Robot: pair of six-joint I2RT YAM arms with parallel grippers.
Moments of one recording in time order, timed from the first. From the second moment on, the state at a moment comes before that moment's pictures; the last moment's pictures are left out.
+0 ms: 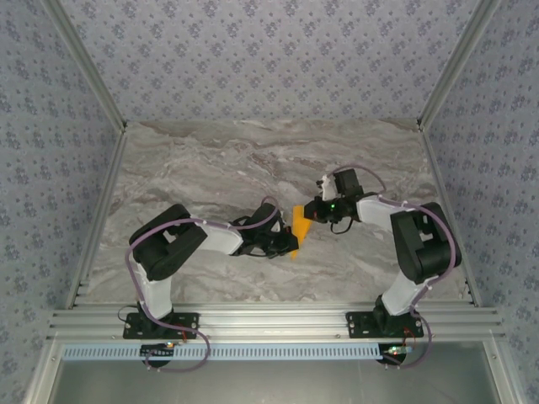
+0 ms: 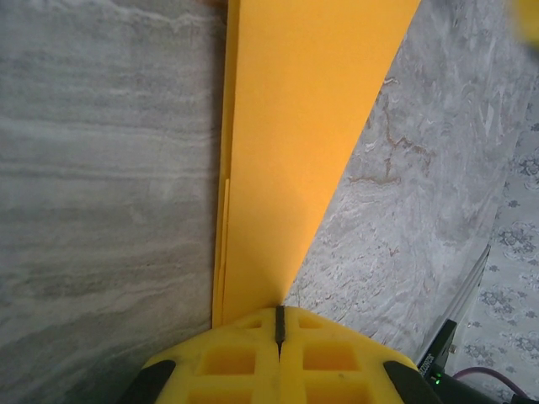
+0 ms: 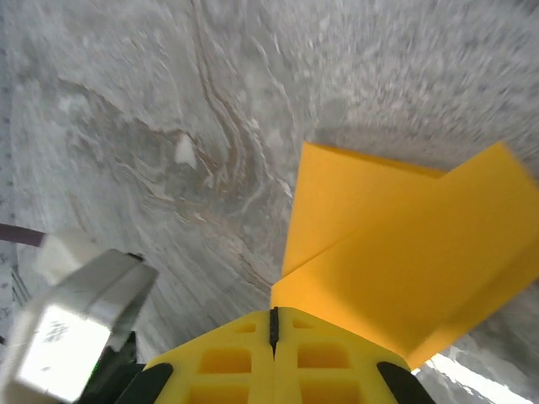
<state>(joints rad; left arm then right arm) -0.91 1.90 0.85 0.26 0.41 -1.13 0.31 1.71 0.84 -0.13 -0.64 0.44</state>
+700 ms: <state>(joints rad) -0.94 1.81 0.88 0.11 0.44 -1.03 0.32 1.81 0.88 -0.18 -0.62 0.45</state>
